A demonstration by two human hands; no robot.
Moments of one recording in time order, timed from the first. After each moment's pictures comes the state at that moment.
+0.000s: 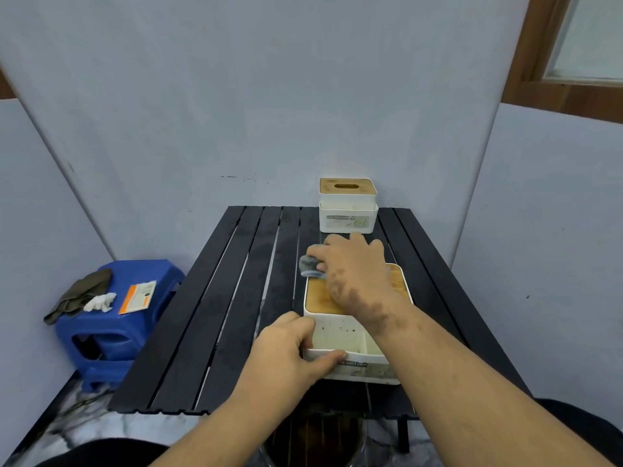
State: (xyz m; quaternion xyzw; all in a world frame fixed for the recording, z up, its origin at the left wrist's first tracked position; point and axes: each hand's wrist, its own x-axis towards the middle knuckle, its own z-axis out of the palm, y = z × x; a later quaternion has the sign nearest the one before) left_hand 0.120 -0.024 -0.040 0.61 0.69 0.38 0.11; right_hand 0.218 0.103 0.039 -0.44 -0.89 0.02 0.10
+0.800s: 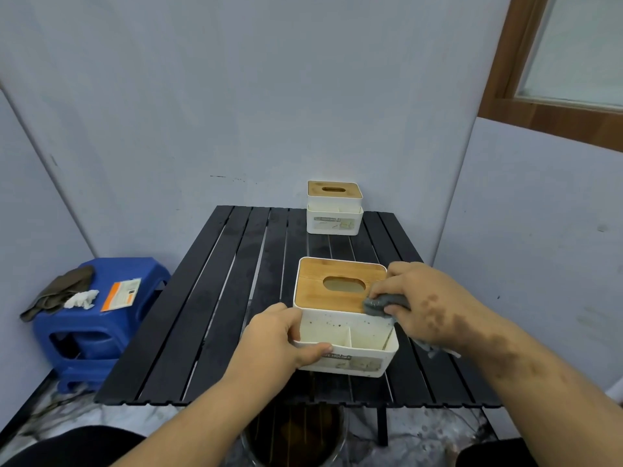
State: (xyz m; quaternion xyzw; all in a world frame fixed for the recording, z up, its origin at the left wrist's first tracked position) left_hand 0.121 -0.020 -0.031 0.60 0.70 0.36 0.14; right_hand 0.342 0.075 0.055 -0.42 -0.90 0.07 0.04
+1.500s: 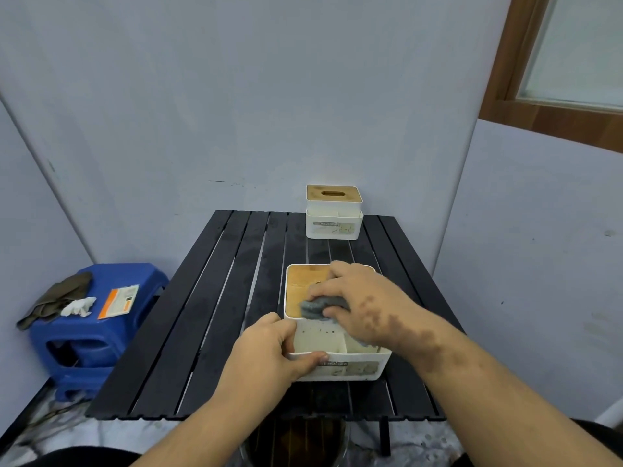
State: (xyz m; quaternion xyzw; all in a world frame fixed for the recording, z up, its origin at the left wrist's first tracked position) left_hand 0.114 -0.021 -0.041 0.60 0.70 0.37 0.11; right_hand 0.278 0.083 0.041 -0.32 -0.94 0.11 0.09
